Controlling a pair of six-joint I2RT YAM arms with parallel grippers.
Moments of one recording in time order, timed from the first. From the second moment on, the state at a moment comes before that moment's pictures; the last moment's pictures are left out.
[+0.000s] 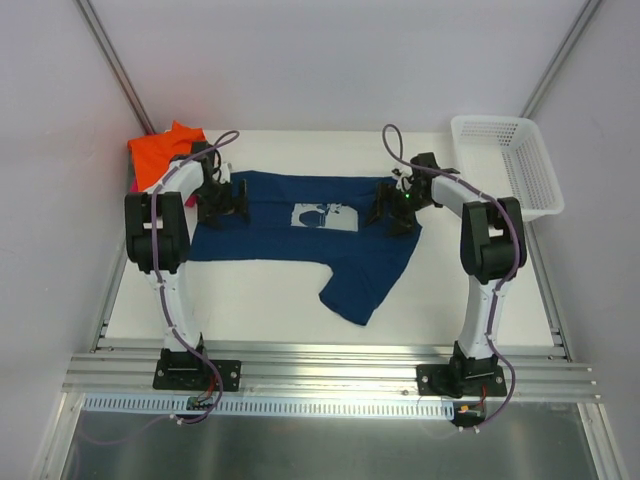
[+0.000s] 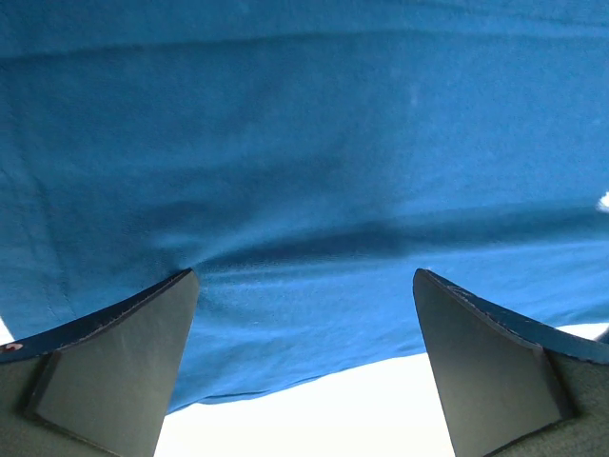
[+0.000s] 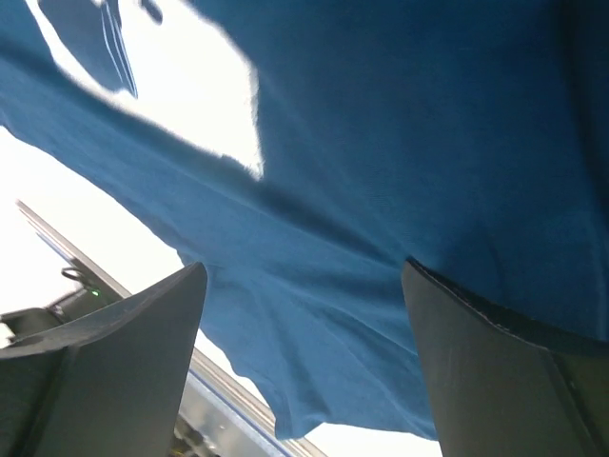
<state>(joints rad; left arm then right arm) 0.03 2.11 1.60 -0.86 0.27 -0.10 0.21 2.09 1.50 -0.66 -0.59 0.30</state>
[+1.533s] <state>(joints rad) -0.41 1.69 1.35 -0.84 -0.06 -0.05 0.25 1.80 1.39 -0.89 -0.45 0.12</state>
